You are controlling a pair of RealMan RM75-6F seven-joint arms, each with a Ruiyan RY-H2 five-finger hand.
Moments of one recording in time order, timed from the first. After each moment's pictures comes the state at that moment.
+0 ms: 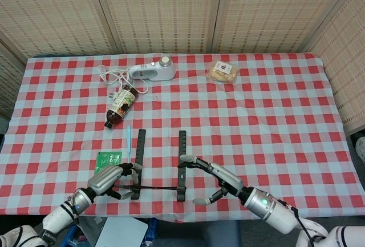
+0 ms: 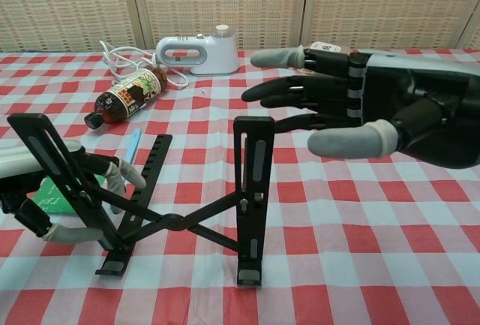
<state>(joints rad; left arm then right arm) -0.61 -1.31 0.13 -1.64 1.56 0.99 -0.37 0.66 -1.27 -0.09 -1.86 -1.70 1.09 1.09</state>
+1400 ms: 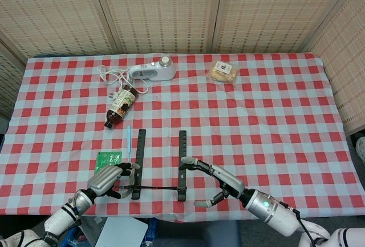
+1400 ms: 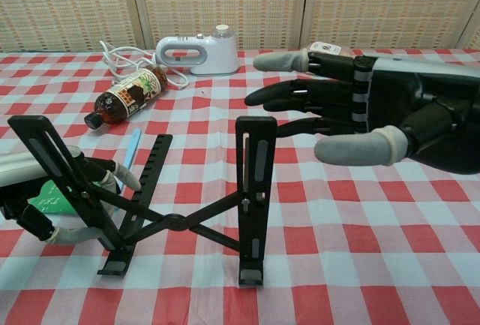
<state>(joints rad) -0.56 -1.33 0.09 -1.66 1.51 0.97 -0.21 0.66 -1.27 -0.10 -1.87 -1.71 1.10 1.08</state>
